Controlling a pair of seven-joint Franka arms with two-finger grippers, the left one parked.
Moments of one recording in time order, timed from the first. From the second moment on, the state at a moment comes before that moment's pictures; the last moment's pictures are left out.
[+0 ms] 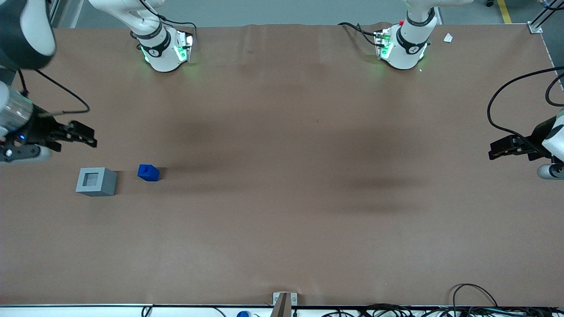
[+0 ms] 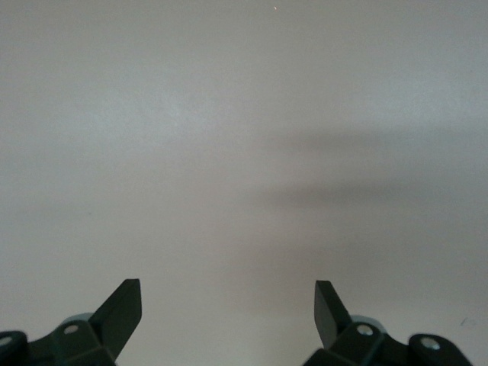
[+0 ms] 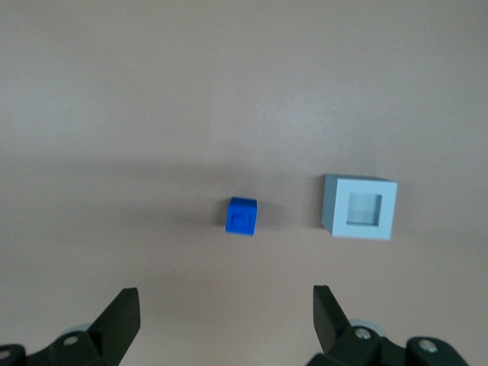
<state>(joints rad) 0.07 0.10 -0.07 -1.70 0.04 1.79 -0.11</state>
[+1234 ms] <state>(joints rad) 0.08 0.31 -0.07 -2.07 0.13 2.31 -0.10</state>
